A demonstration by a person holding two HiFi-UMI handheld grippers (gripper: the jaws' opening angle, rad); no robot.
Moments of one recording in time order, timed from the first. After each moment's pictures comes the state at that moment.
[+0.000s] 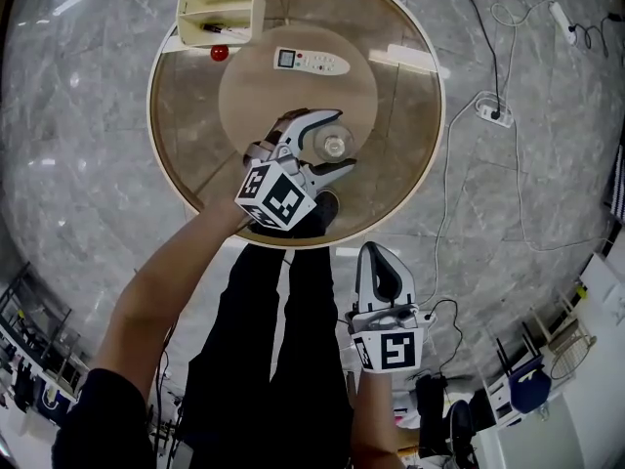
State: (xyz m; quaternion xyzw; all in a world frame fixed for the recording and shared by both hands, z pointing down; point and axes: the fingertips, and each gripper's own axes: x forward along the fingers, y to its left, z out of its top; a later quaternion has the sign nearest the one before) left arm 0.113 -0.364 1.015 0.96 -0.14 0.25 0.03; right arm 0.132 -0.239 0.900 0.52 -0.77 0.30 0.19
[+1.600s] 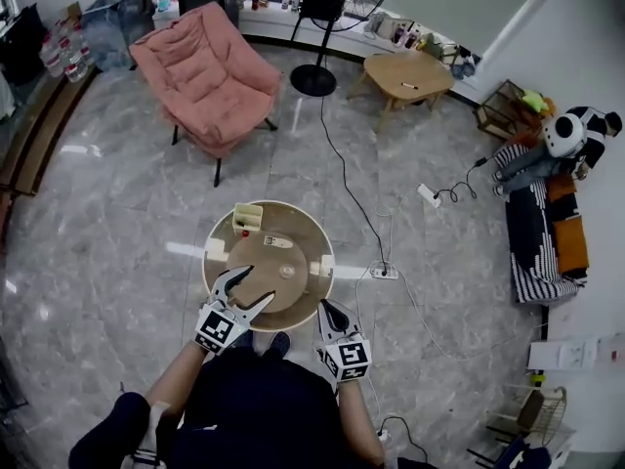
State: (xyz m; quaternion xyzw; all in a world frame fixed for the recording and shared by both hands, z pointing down) left arm -0.019 -0.275 0.466 0.93 -0.34 0.13 0.04; right arm 0.116 -0.233 0.493 0.50 -0.84 0.15 0.16
